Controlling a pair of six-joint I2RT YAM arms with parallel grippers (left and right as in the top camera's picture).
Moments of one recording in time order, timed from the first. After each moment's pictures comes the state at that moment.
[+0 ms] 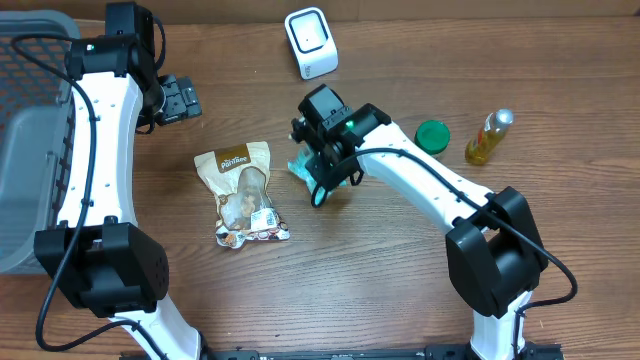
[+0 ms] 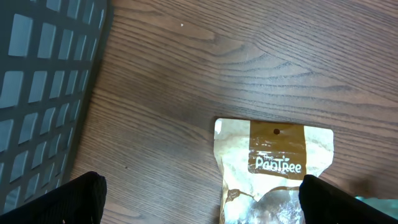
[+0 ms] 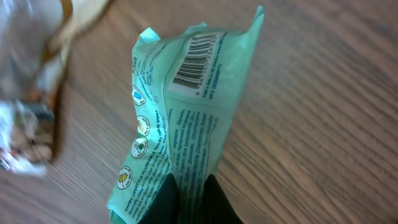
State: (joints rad) left arm 0.07 1.92 1.91 -1.30 -0.13 -0.29; right arm 0.64 2.02 1.62 -0.93 -0.04 -0.13
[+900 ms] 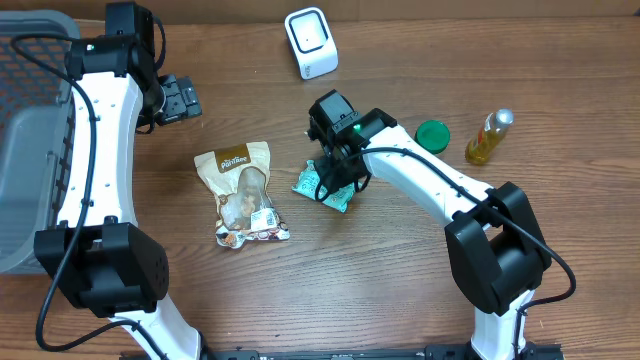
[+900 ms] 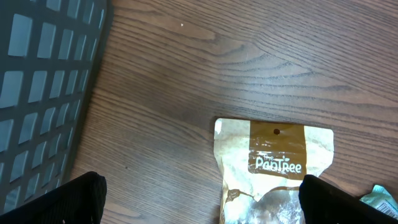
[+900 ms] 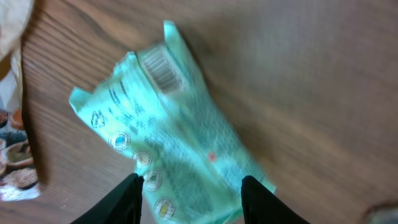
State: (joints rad) left arm 0.07 1.92 1.91 -1.30 -0.13 -0.29; right arm 0.61 2.02 1.55 -0.91 -0.06 0.14
